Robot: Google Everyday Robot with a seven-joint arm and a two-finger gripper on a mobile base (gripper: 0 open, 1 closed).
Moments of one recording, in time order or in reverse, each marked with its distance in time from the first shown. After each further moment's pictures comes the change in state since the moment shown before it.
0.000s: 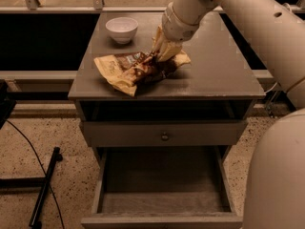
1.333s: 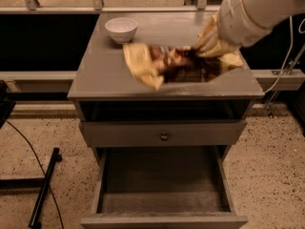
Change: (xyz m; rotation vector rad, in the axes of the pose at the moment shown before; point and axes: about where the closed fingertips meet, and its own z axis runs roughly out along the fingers) arm -0.005 0.093 -0.140 0.237 0.073 0.148
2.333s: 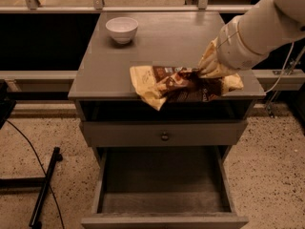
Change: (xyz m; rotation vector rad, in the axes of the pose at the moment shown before) arm 0.023 0.046 0.020 -0.053 0.048 0.044
